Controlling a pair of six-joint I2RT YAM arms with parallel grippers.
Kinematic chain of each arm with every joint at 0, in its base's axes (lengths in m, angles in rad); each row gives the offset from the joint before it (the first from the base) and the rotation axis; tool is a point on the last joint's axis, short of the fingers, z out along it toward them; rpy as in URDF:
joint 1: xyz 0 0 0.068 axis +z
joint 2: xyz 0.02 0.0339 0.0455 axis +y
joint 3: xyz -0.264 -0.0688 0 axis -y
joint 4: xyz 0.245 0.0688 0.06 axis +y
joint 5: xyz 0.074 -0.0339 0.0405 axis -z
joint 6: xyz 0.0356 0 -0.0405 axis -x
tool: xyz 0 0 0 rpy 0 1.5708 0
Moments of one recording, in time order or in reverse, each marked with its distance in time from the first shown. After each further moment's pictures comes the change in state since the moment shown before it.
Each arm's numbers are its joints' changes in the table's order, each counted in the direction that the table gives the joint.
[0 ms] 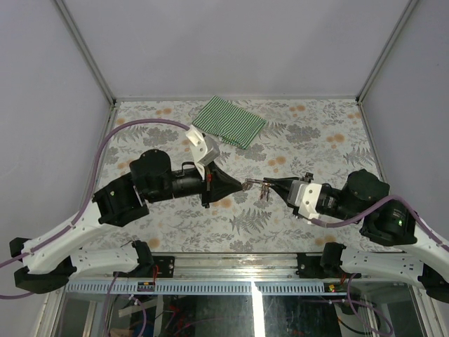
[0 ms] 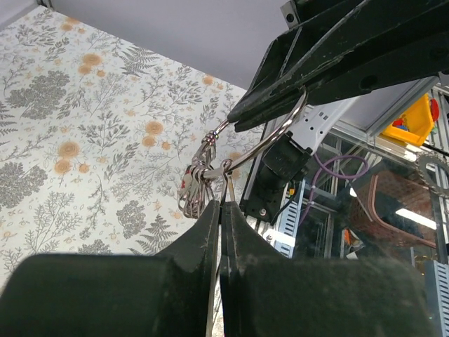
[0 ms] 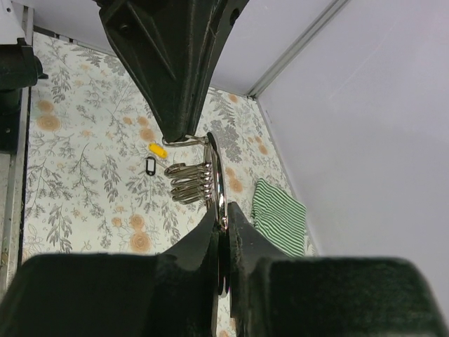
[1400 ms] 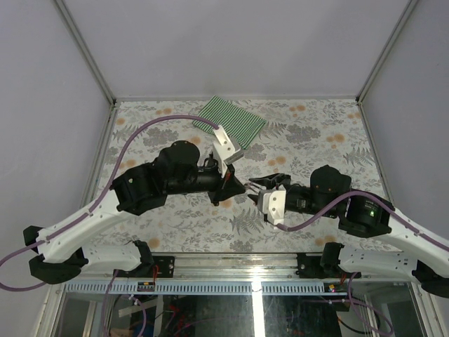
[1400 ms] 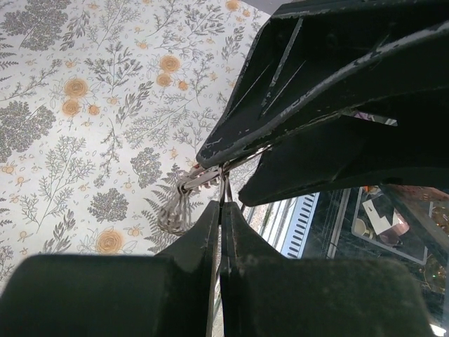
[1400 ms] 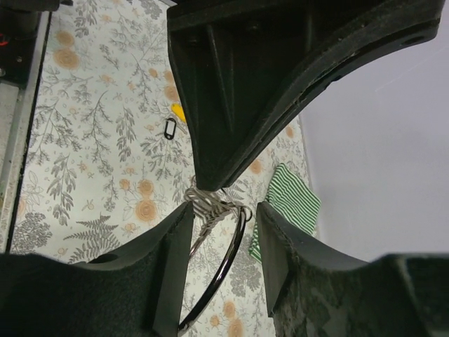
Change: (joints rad) left arm 0.001 0.164 0.145 0.246 0.000 -0.069; right arm 0.000 0.115 -0.016 0.058 -0.068 0.130
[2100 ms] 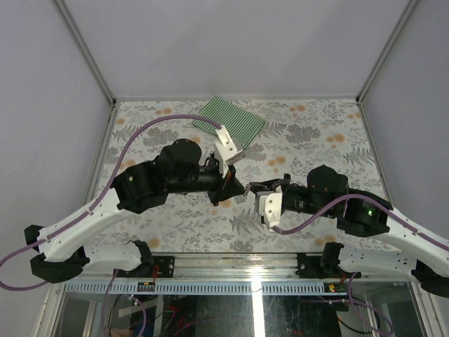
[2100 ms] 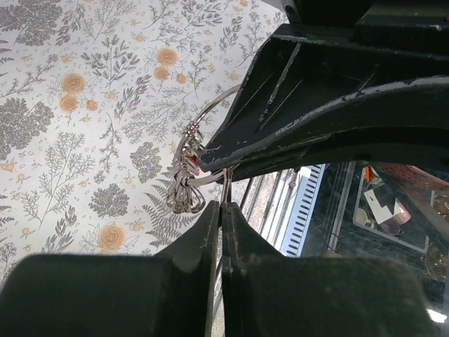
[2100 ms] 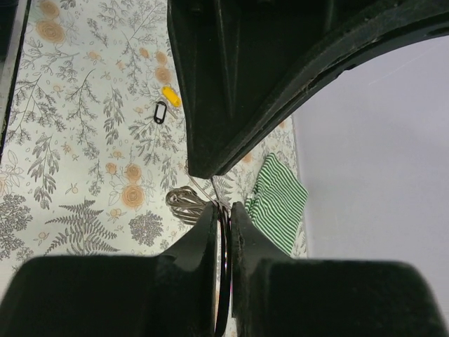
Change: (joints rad) left arm 0.004 0.021 0.034 0.047 0.017 -0.013; right arm 0.000 0.012 0.000 0.018 0.042 0.074
